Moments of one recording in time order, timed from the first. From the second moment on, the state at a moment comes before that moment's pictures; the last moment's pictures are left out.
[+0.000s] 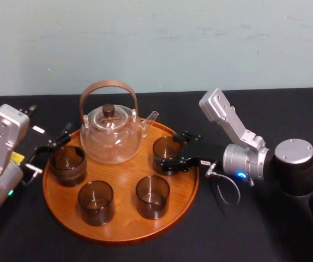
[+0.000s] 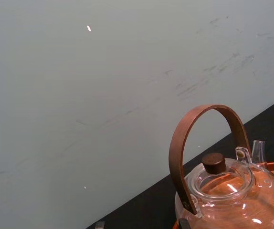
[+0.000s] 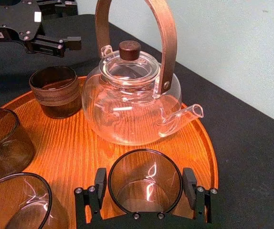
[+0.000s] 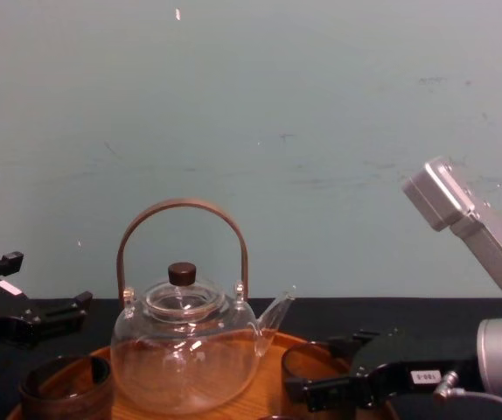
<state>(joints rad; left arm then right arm) -0.20 0.60 0.45 -1.41 -0.25 -0.12 0.03 0.52 0.36 -0.60 -1.12 0.31 0.14 0.62</state>
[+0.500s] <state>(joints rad) -0.20 0.60 0.45 -1.41 -0.25 -0.12 0.03 0.52 0.36 -0.60 -1.12 0.32 0.14 0.62</state>
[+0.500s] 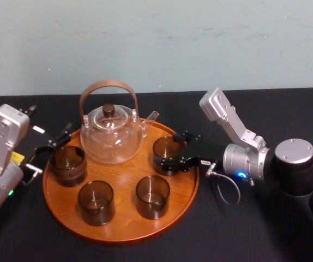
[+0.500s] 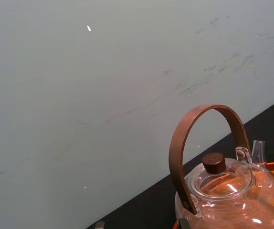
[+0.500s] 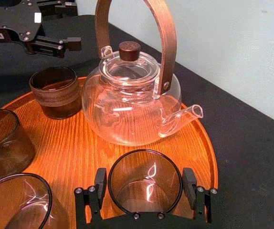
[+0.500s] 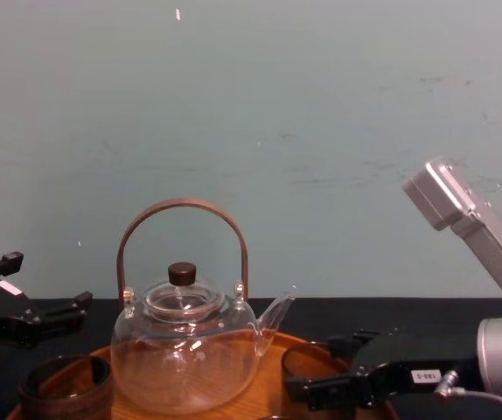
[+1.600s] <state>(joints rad) -0.20 0.60 0.45 -1.41 -0.25 -0.12 0.03 0.24 0.61 -0.45 -1.49 0.46 0.06 0.60</state>
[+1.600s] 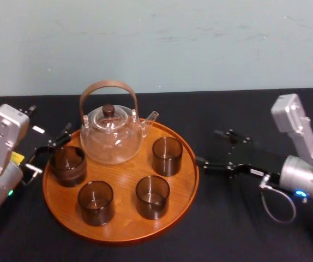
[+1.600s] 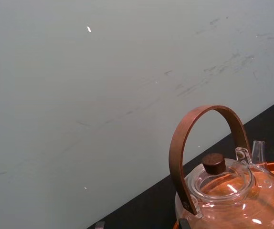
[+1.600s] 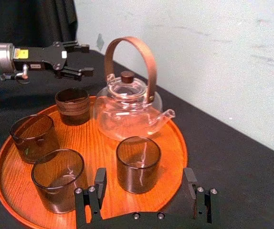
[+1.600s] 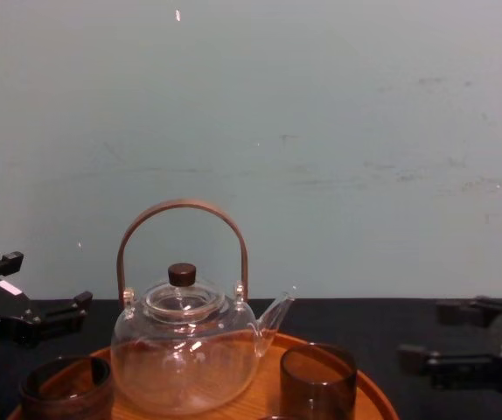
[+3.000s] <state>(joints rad) -0.20 0.60 0.45 -1.41 -0.25 -0.12 0.03 0.06 0.45 -0.24 -1.52 0.33 -0.05 0.21</state>
